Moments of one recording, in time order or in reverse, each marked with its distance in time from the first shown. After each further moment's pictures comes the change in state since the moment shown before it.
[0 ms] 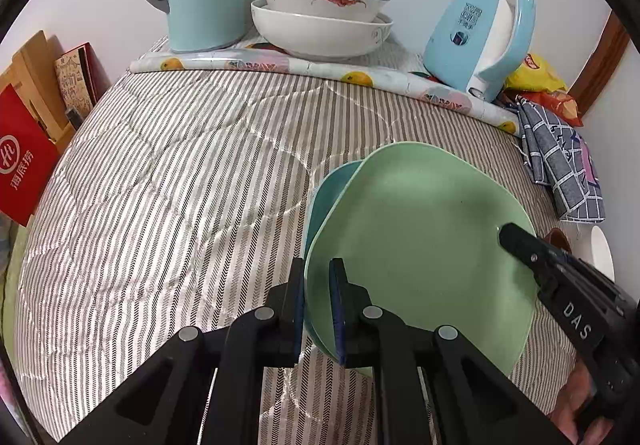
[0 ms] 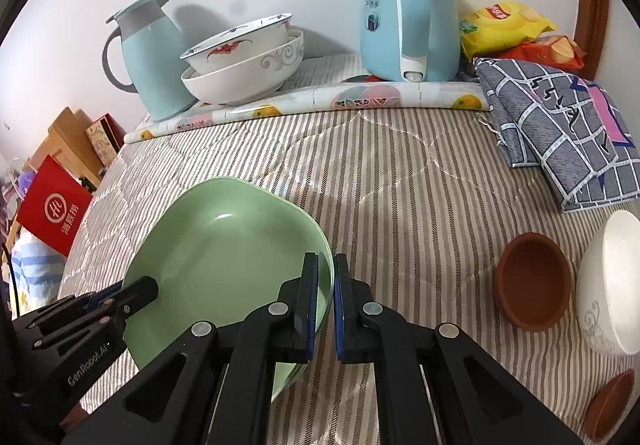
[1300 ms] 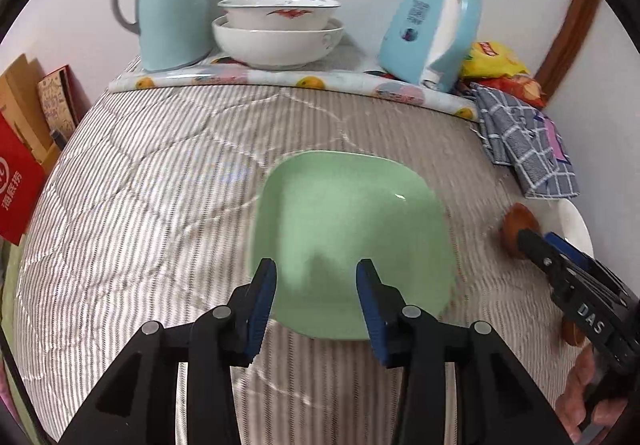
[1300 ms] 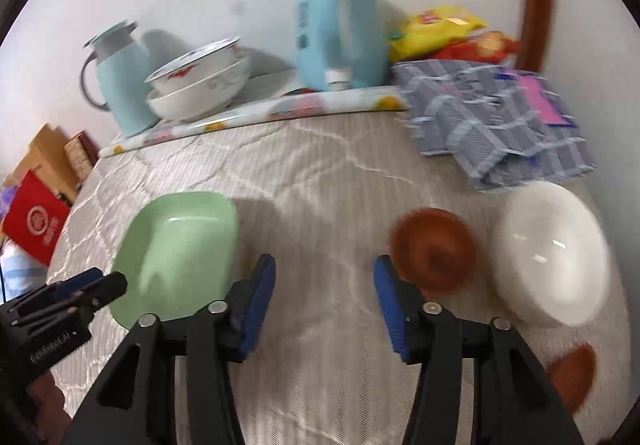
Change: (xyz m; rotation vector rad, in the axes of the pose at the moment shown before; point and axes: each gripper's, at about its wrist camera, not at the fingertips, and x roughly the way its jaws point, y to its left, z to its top) left arm -0.030 -0.034 -0.016 0.083 -0.034 -0.066; right arm -0.052 -0.055 -0.029 0.067 -0.071 -0.116
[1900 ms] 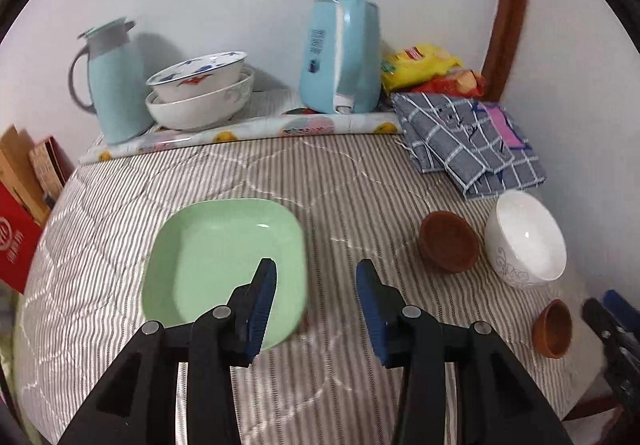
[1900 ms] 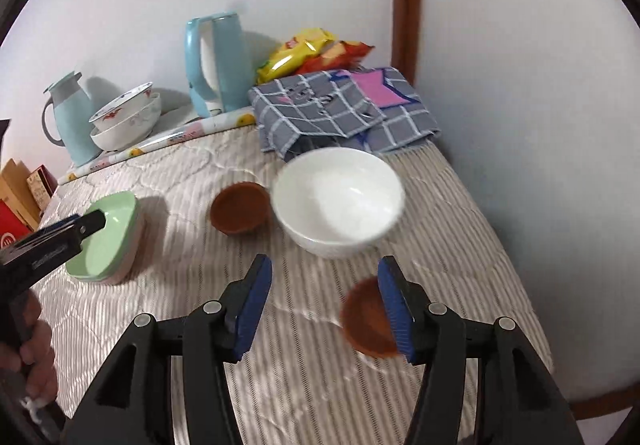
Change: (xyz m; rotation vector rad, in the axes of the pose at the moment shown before) left arm -0.019 -0.119 -0.005 0.149 -0.140 0.039; right arm -0.102 -0.125 -0.052 0.112 -0.070 -0.185
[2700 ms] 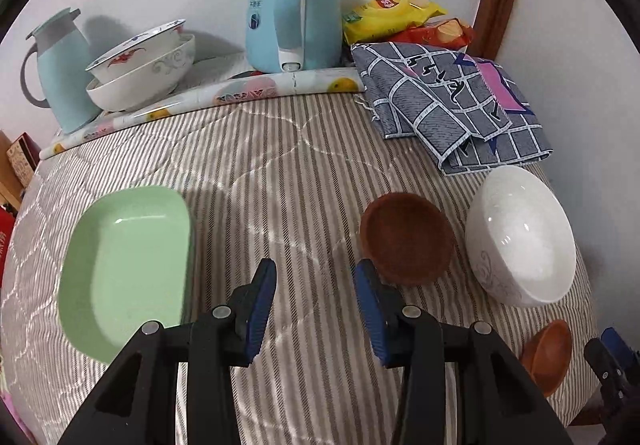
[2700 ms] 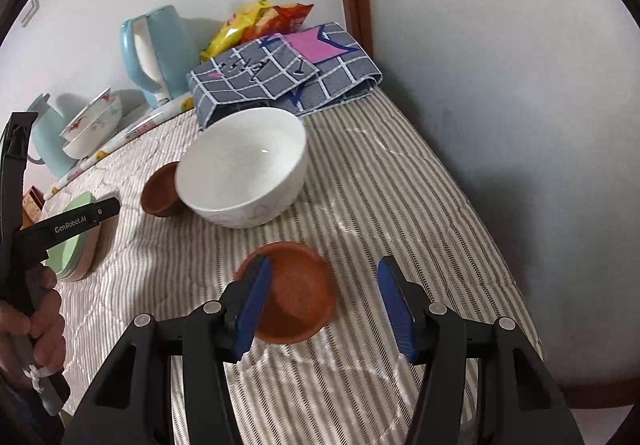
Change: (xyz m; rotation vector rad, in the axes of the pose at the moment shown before) left arm 0.058 -0.066 0.010 0.013 0.124 -0.011; right arm 0.039 -0.083 -0.020 0.115 0.098 0.031
